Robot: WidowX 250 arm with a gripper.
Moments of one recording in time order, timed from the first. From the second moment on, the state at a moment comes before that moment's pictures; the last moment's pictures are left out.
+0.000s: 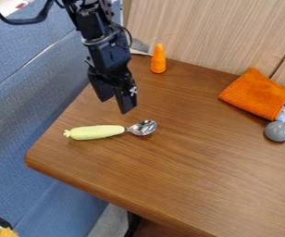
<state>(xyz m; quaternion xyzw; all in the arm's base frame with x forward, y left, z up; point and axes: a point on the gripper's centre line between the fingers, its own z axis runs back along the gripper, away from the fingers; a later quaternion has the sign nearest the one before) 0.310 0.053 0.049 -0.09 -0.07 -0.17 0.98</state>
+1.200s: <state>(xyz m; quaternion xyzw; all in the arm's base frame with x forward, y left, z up) 0.290 0.088 0.000 -0.02 0.03 -0.39 0.92</state>
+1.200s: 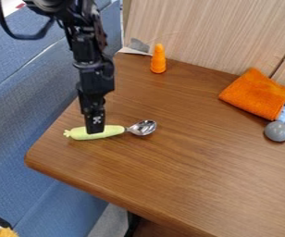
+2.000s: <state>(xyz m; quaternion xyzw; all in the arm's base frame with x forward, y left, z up) 0.301 0.083 -0.025 -0.08 0.04 -0.47 0.88</state>
